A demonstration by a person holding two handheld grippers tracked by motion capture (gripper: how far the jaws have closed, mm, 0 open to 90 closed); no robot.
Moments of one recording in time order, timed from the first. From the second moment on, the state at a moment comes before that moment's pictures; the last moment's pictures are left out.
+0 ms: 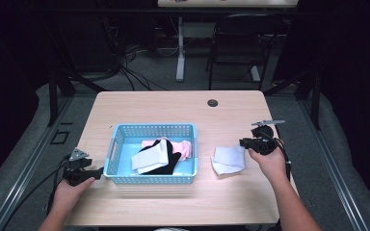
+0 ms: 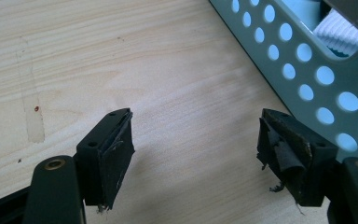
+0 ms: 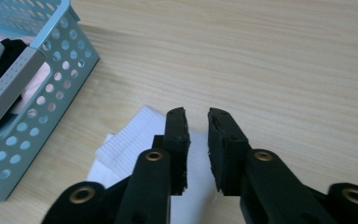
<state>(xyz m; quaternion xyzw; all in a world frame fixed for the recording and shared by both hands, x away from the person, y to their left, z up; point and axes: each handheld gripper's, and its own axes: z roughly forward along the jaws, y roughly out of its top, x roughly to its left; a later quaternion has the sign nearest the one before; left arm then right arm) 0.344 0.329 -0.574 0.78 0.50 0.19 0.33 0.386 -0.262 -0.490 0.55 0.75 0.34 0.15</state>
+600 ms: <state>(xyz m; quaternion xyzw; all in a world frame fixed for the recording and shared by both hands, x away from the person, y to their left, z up) 0.344 0.329 -0.574 0.78 0.50 0.19 0.33 0.391 -0.201 -0.473 0.49 0.78 0.38 0.12</state>
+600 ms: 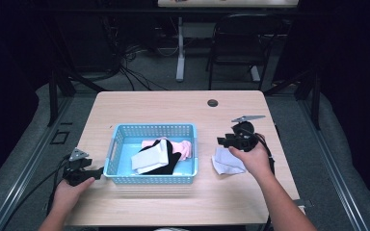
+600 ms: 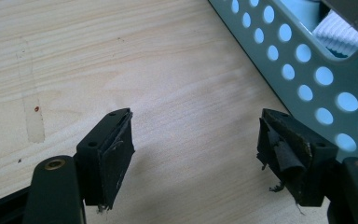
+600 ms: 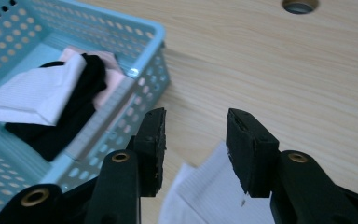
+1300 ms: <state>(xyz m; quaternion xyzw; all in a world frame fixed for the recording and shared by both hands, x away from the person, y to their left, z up) 0.344 0.330 -0.573 0.78 0.50 0.19 0.33 0.417 -0.068 -0.469 0.39 0.84 0.35 0.09</state>
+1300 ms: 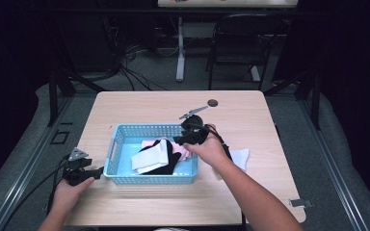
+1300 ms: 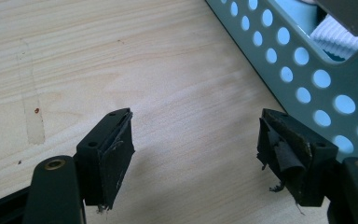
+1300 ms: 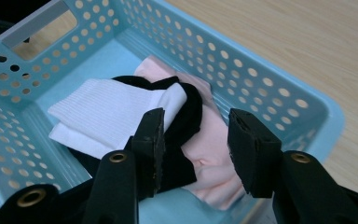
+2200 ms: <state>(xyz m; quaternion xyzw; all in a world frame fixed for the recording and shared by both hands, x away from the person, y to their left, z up) 0.344 0.330 -0.572 0.77 0.50 0.19 0.34 0.454 -0.003 -0.528 0.44 0.84 0.30 0.04</state>
